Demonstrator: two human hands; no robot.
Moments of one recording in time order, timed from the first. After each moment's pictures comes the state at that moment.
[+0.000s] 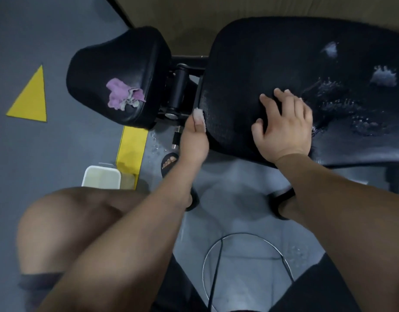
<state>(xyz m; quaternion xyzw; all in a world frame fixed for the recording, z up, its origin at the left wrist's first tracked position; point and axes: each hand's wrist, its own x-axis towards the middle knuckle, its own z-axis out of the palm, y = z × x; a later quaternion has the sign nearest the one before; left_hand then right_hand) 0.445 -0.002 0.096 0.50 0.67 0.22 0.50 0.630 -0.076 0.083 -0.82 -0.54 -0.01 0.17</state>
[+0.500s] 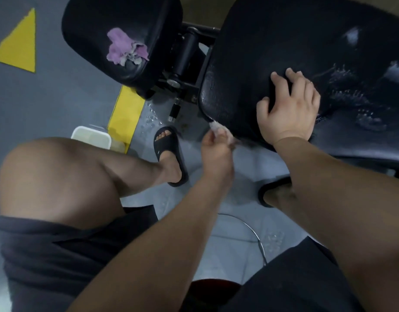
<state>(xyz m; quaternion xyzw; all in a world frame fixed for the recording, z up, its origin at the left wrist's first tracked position) 0.484 -0.107 0.082 0.21 0.60 0.44 0.63 0.629 -0.078 0.080 -0.82 -0.55 -0.02 0.19</state>
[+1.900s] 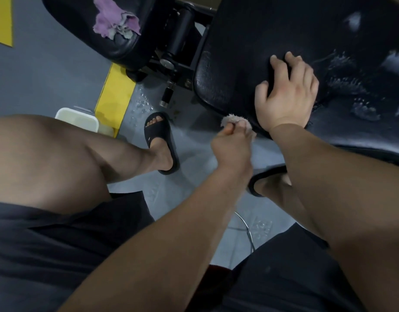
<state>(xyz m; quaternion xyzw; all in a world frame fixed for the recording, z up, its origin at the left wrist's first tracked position) 0.525 -0.129 0.109 0.05 0.60 0.45 0.66 0.629 -0.076 0.075 -0.82 -0.54 -0.03 0.19</state>
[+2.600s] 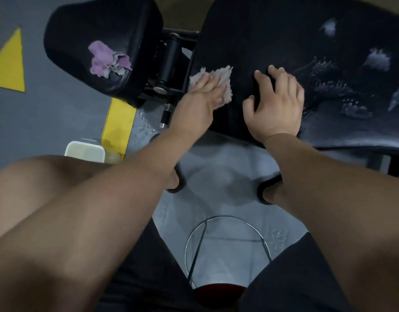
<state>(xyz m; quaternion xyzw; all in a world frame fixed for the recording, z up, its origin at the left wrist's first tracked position) 0.457 -0.001 0.111 0.87 0.44 0.08 0.22 0.632 -0.077 0.079 -0.82 -0.54 -0.01 0.19</state>
